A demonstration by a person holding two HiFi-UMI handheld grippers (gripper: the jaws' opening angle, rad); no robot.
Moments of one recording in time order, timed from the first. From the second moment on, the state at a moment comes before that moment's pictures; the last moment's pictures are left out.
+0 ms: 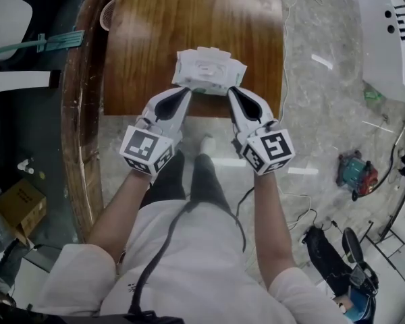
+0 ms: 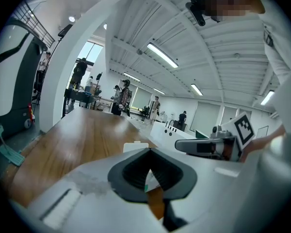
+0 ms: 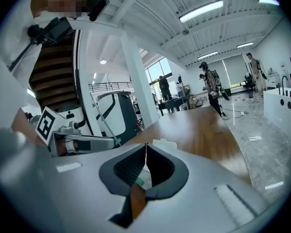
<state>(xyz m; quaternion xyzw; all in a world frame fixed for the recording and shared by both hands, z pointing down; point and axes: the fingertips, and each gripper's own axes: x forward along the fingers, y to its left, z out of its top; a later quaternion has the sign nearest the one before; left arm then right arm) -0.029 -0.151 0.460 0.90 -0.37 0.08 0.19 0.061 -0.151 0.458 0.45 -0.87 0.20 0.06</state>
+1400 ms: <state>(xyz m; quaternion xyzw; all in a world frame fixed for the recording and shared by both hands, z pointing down) -0.017 -0.201 0.530 0.90 -0.38 0.12 0.20 0.068 -0.240 0.518 0.43 -0.88 0.19 0.09</state>
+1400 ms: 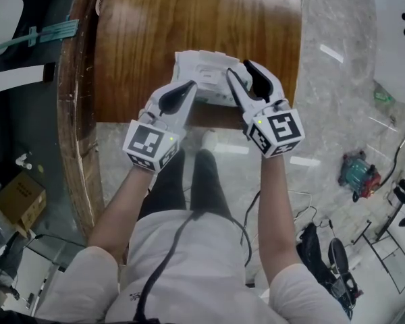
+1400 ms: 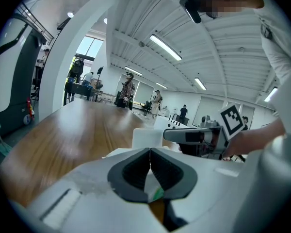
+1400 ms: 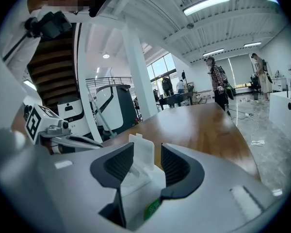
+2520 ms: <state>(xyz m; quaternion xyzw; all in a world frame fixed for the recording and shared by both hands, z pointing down) -0.022 -0.200 0.533 0.89 -0.40 0.11 0.22 0.038 -0.240 0.521 0.36 -0.91 0.16 0.12</state>
